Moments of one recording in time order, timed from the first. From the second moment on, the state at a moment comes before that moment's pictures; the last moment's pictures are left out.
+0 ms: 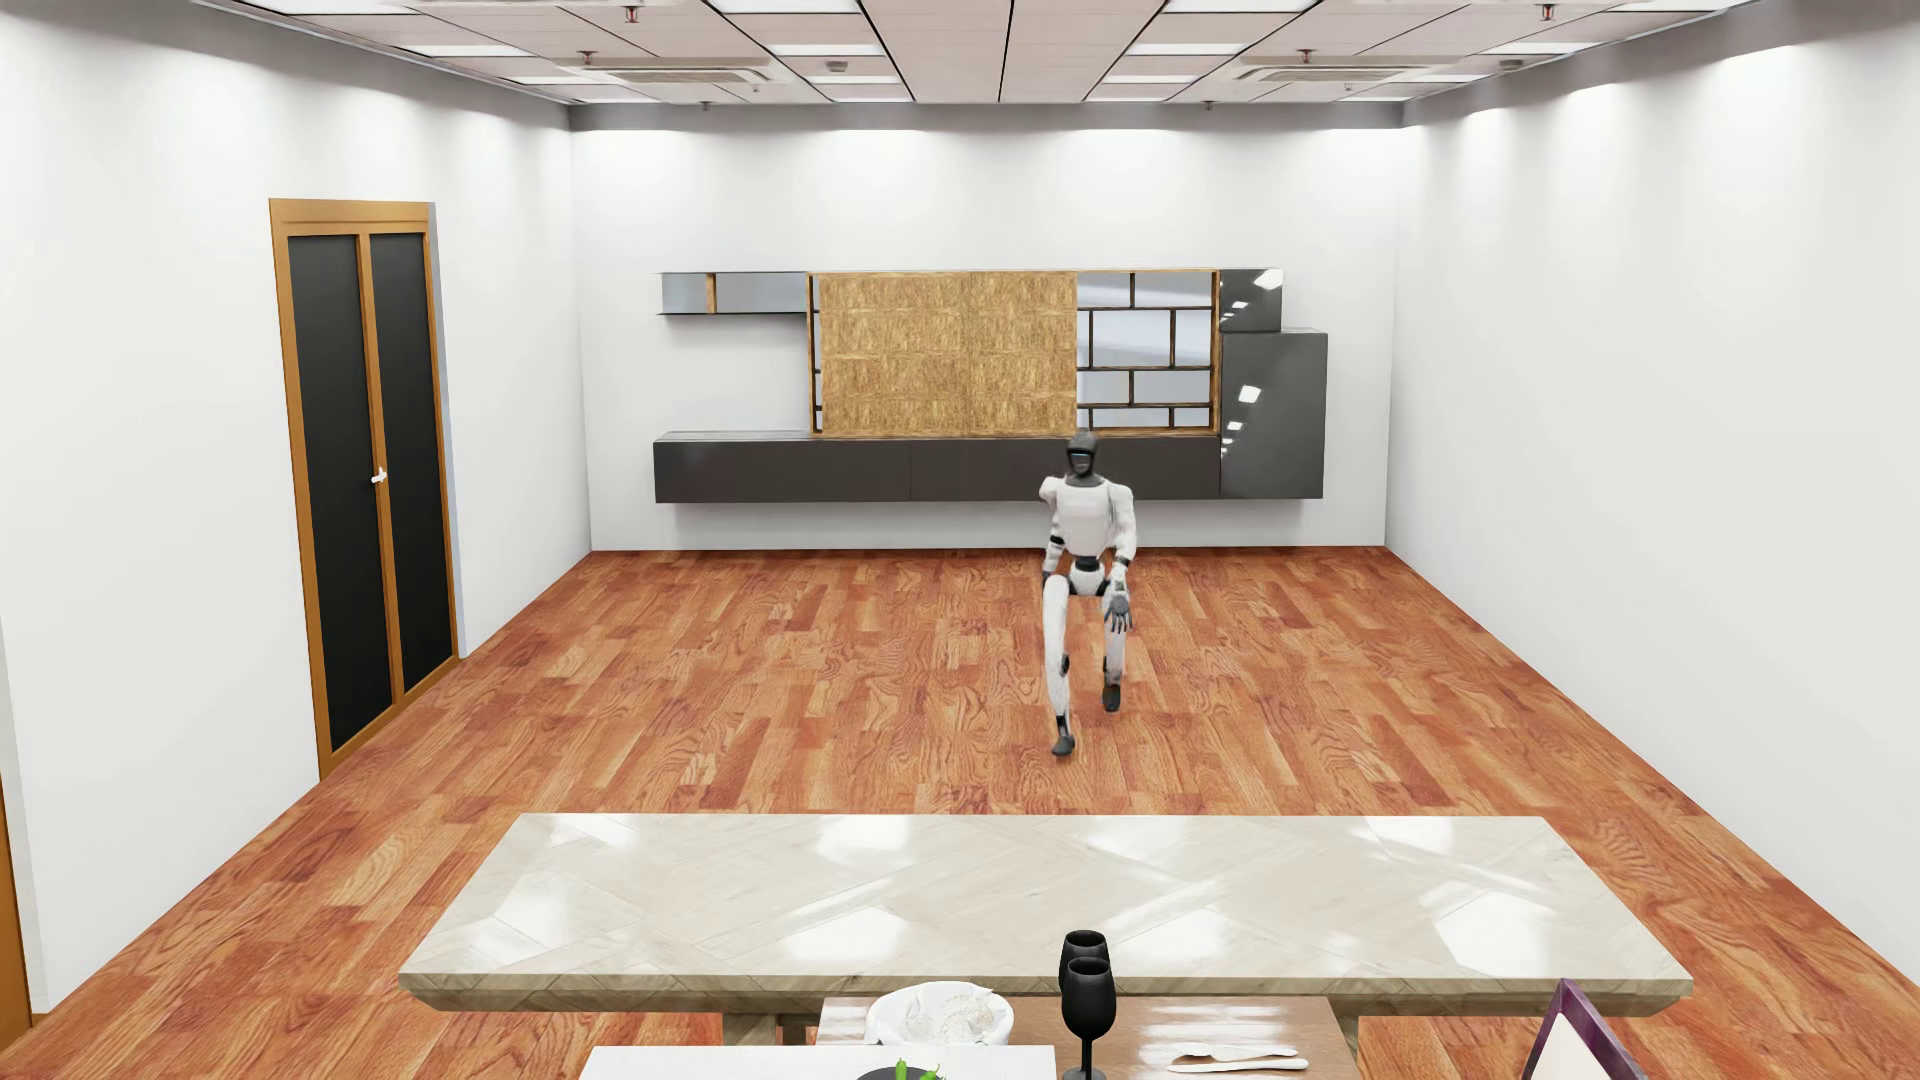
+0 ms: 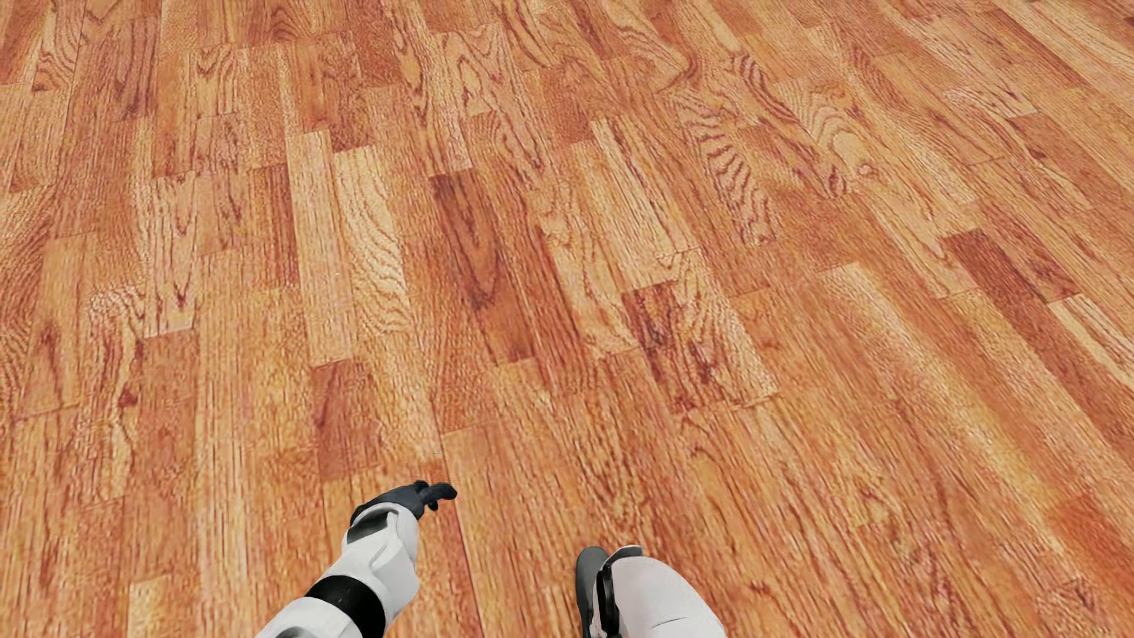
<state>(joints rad) -0.04 -0.76 -0.20 0.03 0.00 0.05 0.06 -0.20 0.06 0.99 0.72 -0.37 0.60 0.01 -0.23 0.24 0.11 -0.16 -0.12 -0.52 -0.35 0.93 0.69 0.58 -0.82 0.41 0.23 0.02 0.07</state>
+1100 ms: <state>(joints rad) -0.38 -0.42 -0.08 0.21 0.01 0.02 0.08 -0.22 0.03 1.40 0.65 -0.02 0.30 -0.05 -0.39 0.25 0.03 0.04 -0.09 -0.38 -0.27 0.54 0.78 0.55 -0.90 0.40 0.15 0.10 0.08</state>
